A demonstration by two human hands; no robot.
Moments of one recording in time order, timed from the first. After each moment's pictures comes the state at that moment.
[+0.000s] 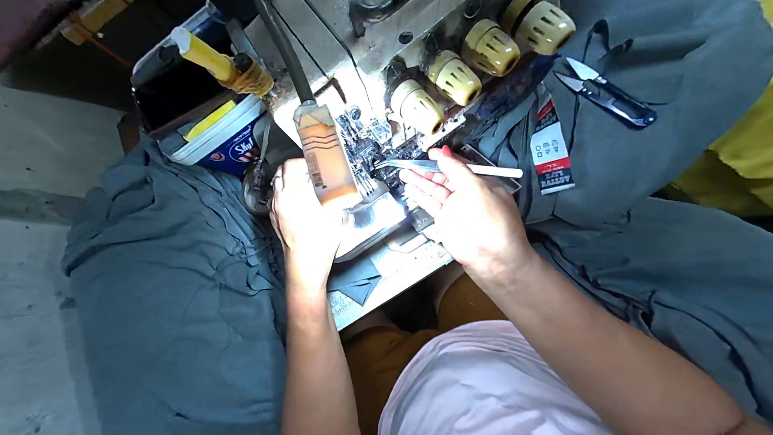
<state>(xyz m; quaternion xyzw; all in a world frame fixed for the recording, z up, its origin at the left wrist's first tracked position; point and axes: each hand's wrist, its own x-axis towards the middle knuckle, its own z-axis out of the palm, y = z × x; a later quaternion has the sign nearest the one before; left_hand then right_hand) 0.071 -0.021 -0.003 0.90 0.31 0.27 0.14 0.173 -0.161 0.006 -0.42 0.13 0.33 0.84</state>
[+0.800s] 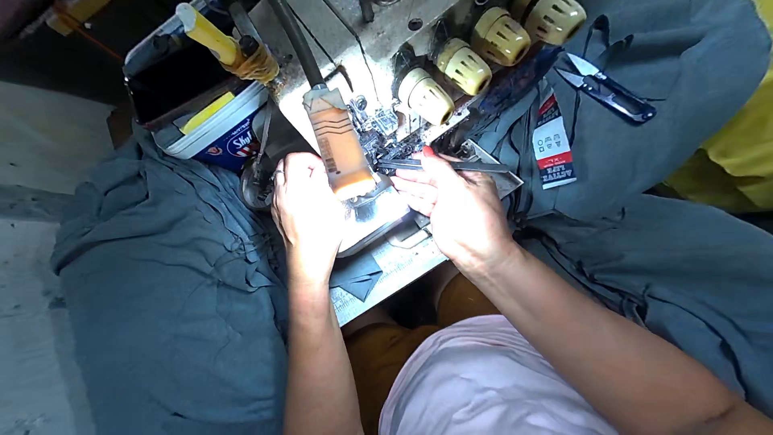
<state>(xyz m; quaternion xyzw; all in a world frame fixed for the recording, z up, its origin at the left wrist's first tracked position) 0.070 -0.024 -0.003 0.90 0.32 0.27 0.15 0.165 -0.151 -0.002 -0.49 0.07 0.31 0.81</state>
